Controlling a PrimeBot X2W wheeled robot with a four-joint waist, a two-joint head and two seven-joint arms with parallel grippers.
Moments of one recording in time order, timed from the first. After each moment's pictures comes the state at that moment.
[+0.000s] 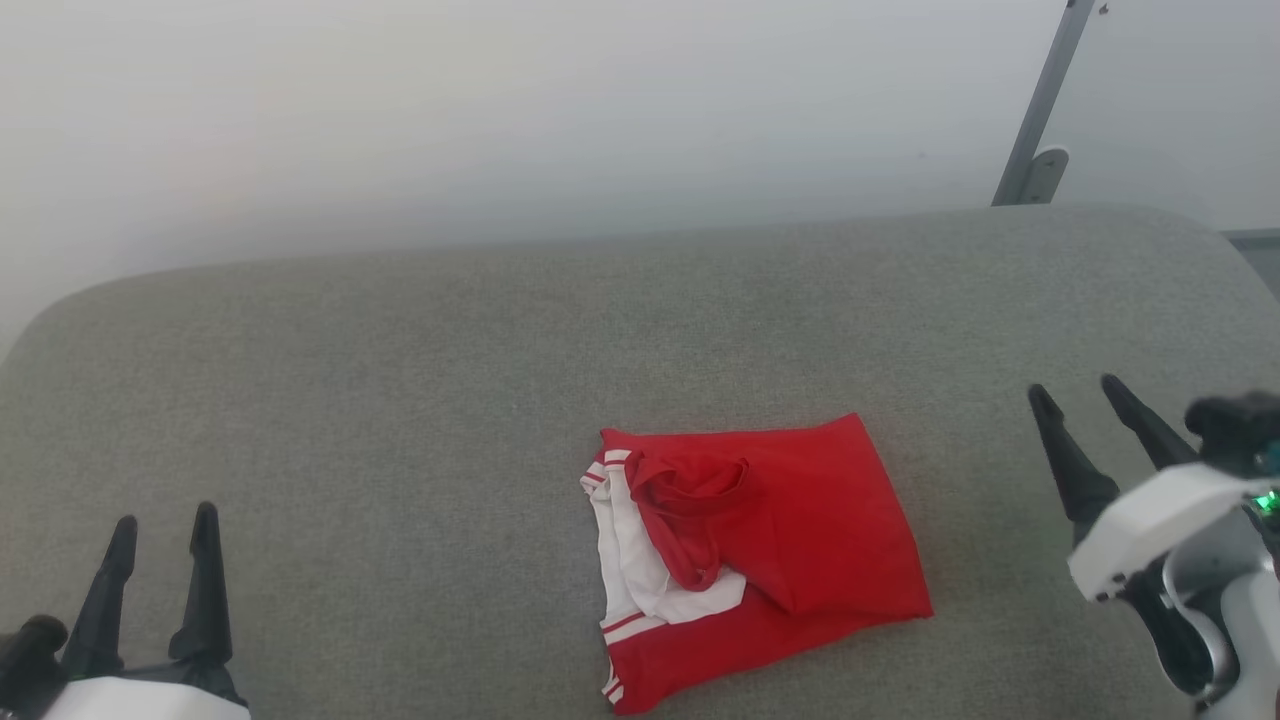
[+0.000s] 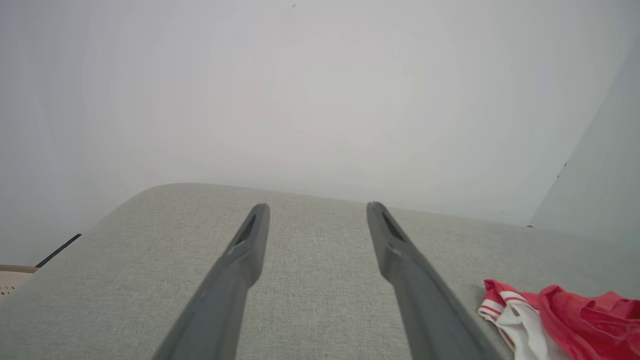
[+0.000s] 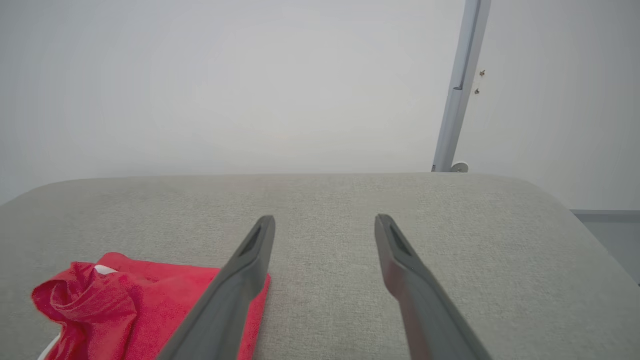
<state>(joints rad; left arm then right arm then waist) 0.07 0.27 0.17 0.12 -0.46 -0.13 -0.26 -0.24 -0.36 0.12 0.26 0.51 0.13 0.02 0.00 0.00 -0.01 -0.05</state>
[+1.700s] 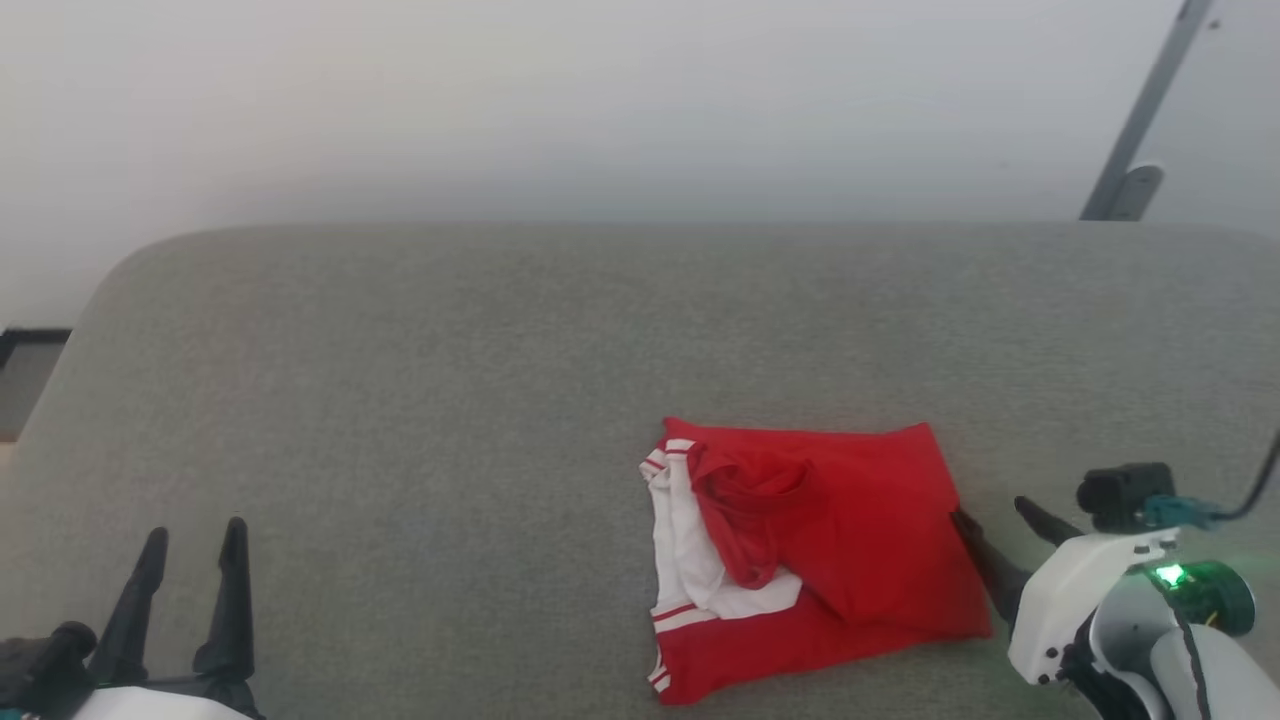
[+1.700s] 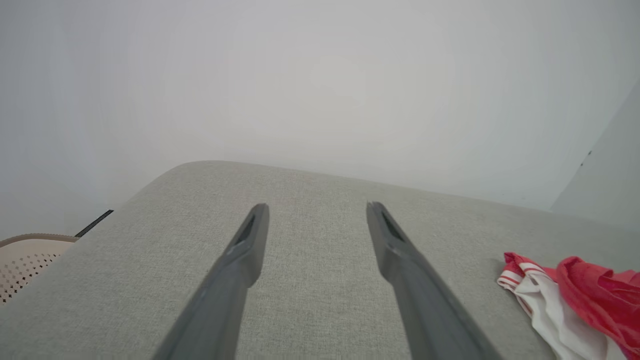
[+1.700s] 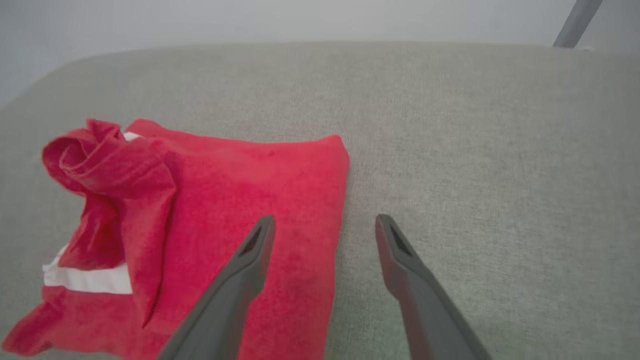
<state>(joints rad) 0.10 0.30 0.12 0.12 -0.48 -0.13 -0.26 -0.21 -0.34 0.24 0.40 0.54 0.13 0.11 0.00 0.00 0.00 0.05</state>
